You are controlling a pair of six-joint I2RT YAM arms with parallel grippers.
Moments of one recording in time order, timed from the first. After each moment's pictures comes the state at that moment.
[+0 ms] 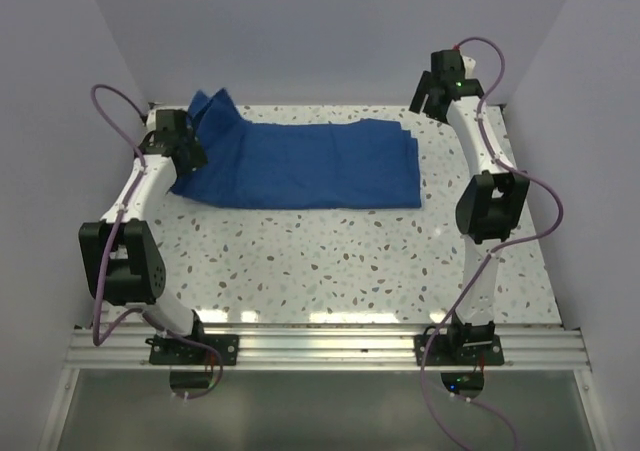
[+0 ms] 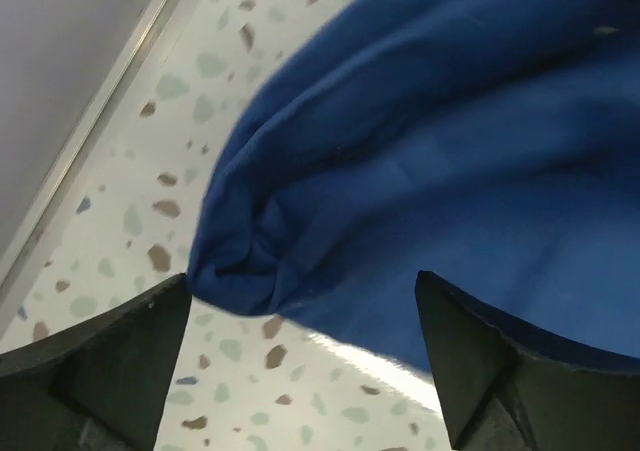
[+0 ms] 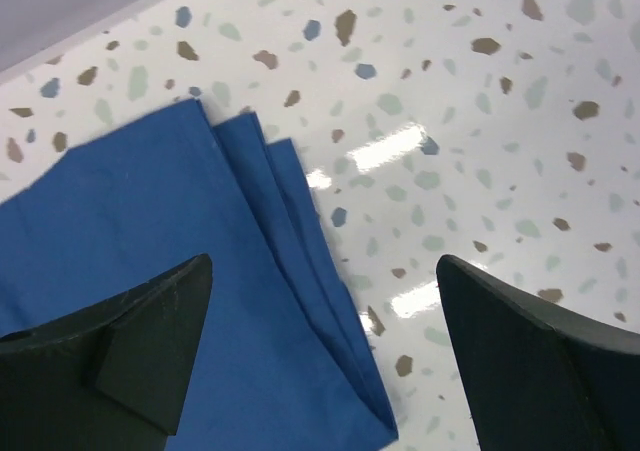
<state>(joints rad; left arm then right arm) 0.01 1.63 1.36 -0.56 -0.39 -0.40 0.10 2.17 2.18 -0.86 0.40 0.42</state>
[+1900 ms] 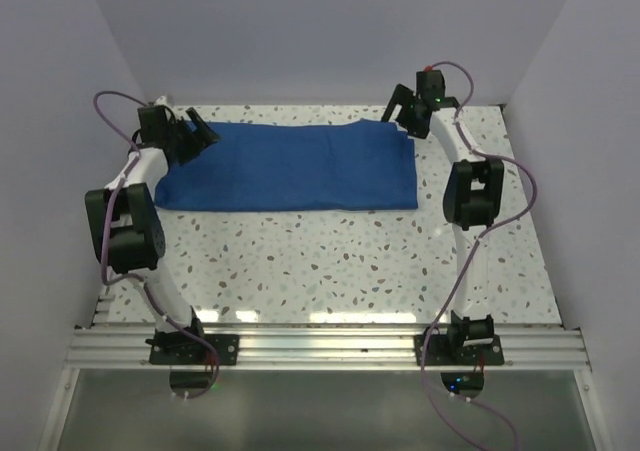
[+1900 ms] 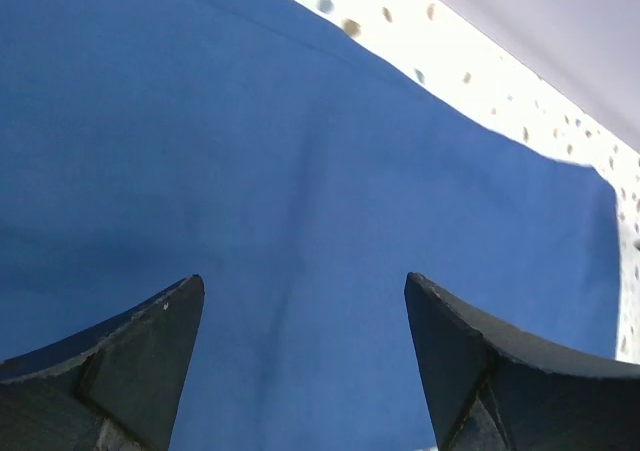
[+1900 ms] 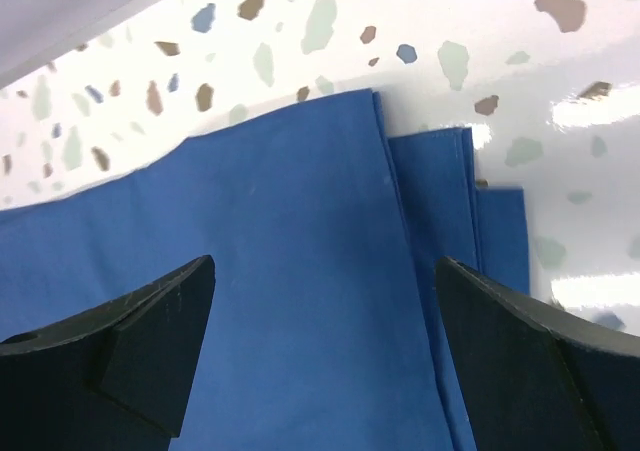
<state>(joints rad) 0.21 1.92 1.40 -0.14 0.34 -0.49 0.10 2.41 2.23 -0.60 -0.07 0.52</state>
